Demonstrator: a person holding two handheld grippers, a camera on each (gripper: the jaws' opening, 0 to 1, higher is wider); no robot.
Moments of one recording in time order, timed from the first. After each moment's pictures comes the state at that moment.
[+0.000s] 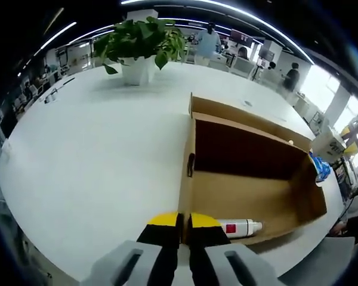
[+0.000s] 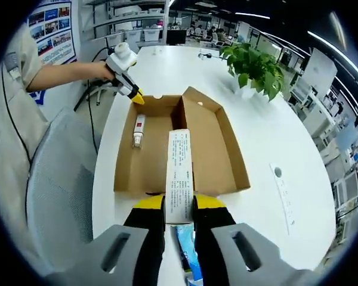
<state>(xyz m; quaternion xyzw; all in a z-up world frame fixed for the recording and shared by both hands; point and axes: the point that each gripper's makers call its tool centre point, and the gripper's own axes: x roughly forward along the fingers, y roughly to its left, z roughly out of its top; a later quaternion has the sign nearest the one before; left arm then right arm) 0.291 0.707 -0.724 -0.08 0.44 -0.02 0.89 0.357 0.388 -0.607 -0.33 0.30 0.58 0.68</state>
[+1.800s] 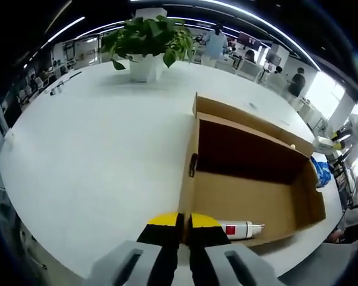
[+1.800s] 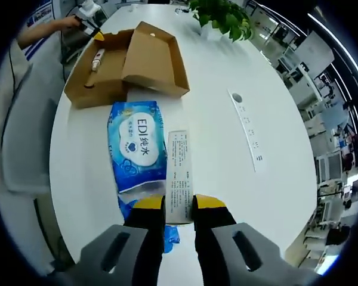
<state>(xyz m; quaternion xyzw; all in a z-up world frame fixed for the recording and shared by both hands) 0.285 0.710 -0.727 -0.10 0.44 0.00 0.89 0.460 0.201 -0.664 -0.44 0.39 0.48 0.65</state>
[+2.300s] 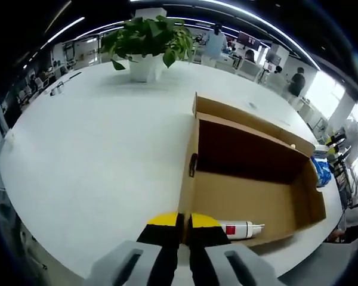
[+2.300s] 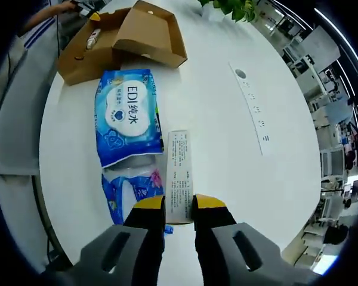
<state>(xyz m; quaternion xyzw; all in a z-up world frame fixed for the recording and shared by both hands) 0.285 0.710 -0.727 -0.10 0.44 0.00 0.89 0.471 0.167 -0.704 -0.45 0.42 0.47 0.63</state>
